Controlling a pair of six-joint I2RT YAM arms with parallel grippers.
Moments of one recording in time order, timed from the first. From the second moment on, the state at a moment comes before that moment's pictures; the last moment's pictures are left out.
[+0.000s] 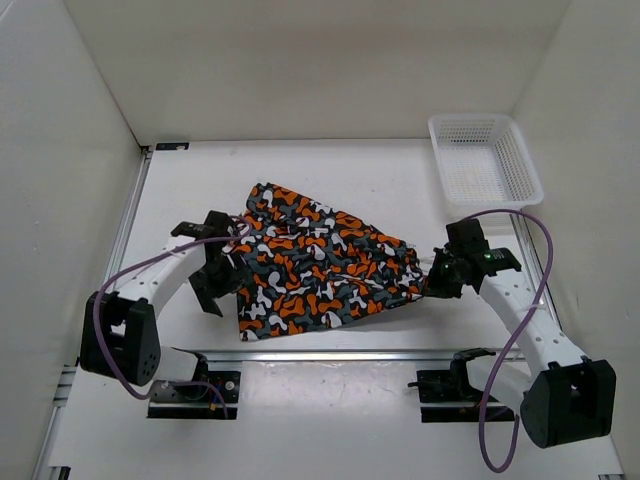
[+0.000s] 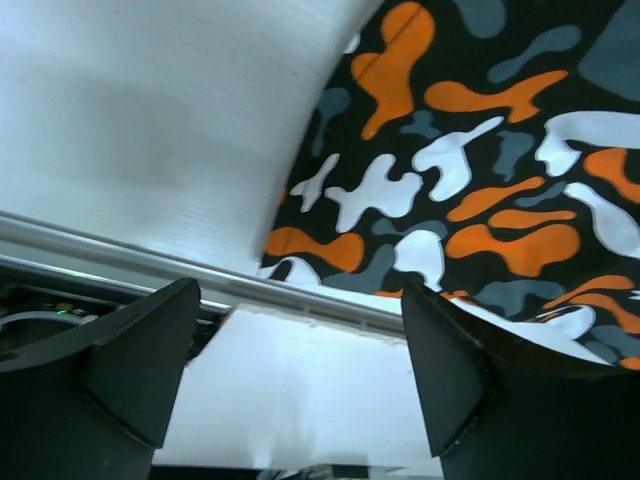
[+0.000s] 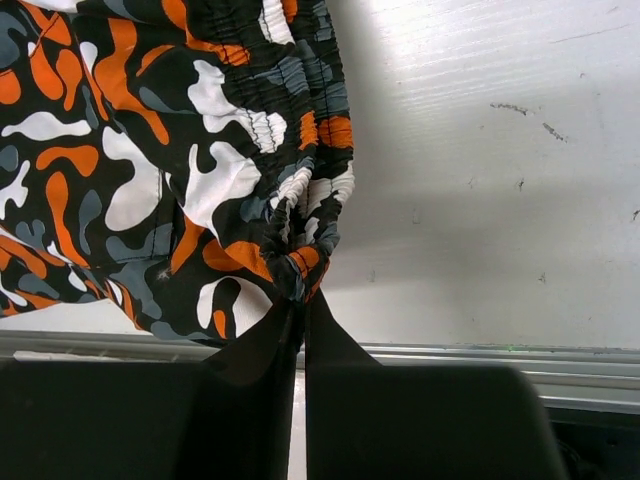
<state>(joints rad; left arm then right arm) -0.25 1.37 0.92 -1.08 0.04 -0.75 0.22 1.04 0.77 -0.87 -0.13 0.51</state>
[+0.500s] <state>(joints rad) -0.34 1.61 0.83 -0.90 0.10 -0.85 0.22 1.07 0.76 -0.81 -0.12 0.52</state>
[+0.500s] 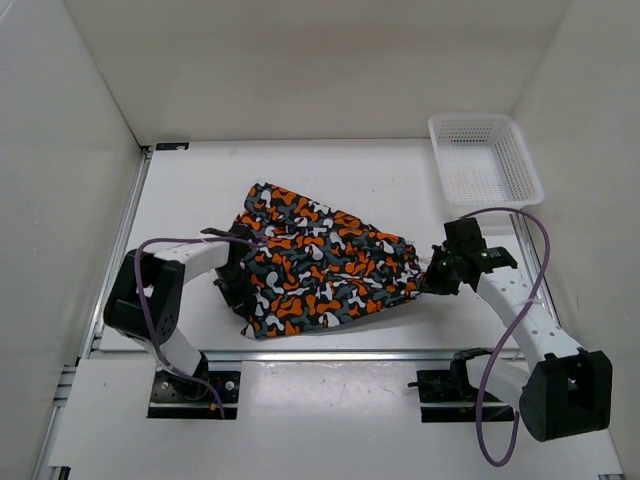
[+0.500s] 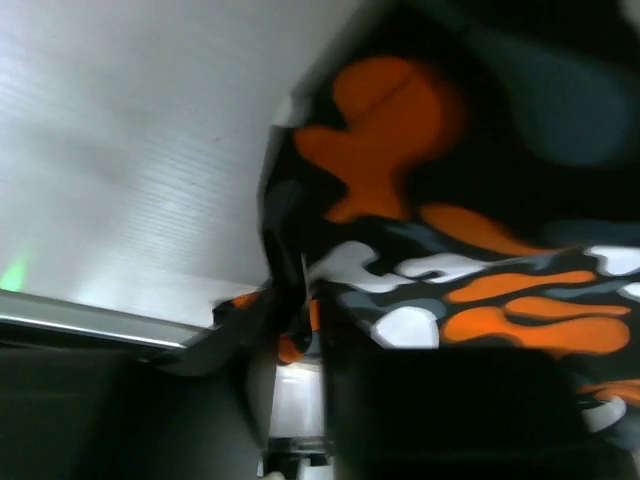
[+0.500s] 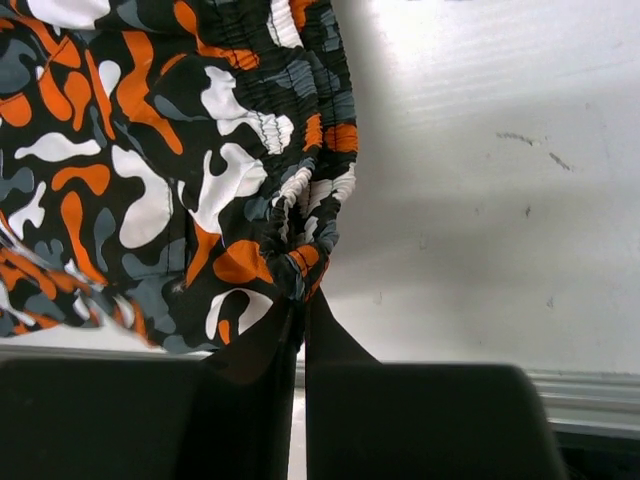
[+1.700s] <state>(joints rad) -0.08 1.68 1.26 -0.94 0.06 -0.67 0.45 1.58 1.04 -0.66 0.09 0.72</state>
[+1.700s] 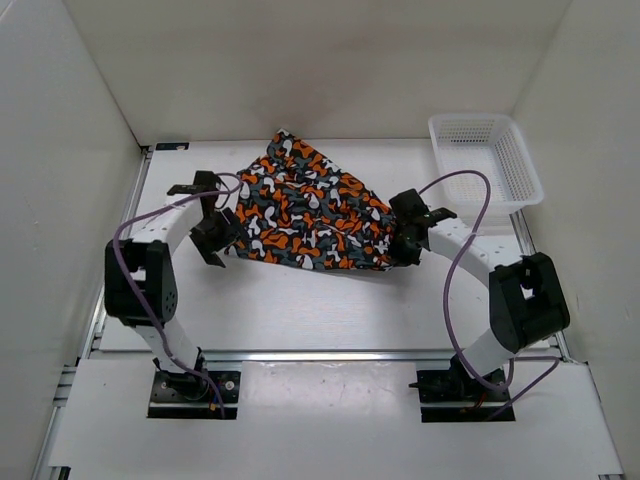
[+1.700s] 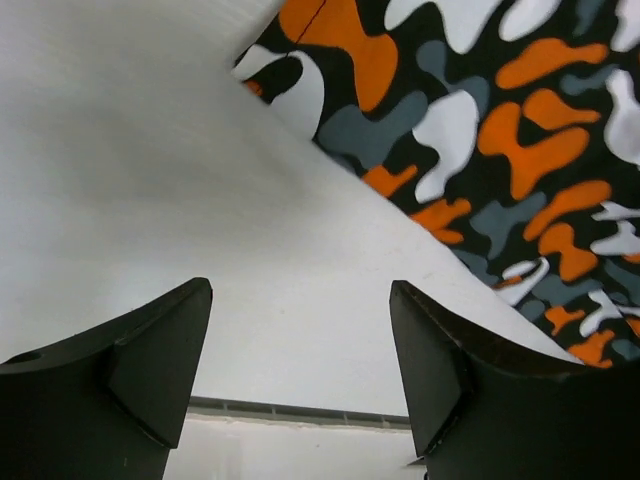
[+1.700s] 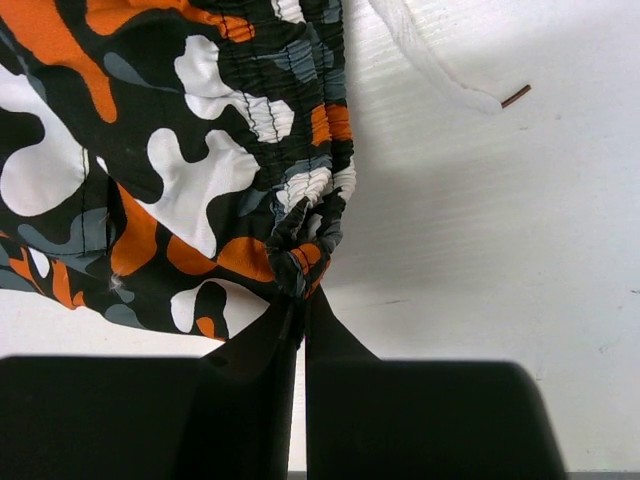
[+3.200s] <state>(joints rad) -0.24 1.54 1.01 -0.77 0.11 -0.81 0.34 0.98 0.43 -0.42 -0.10 0.96</state>
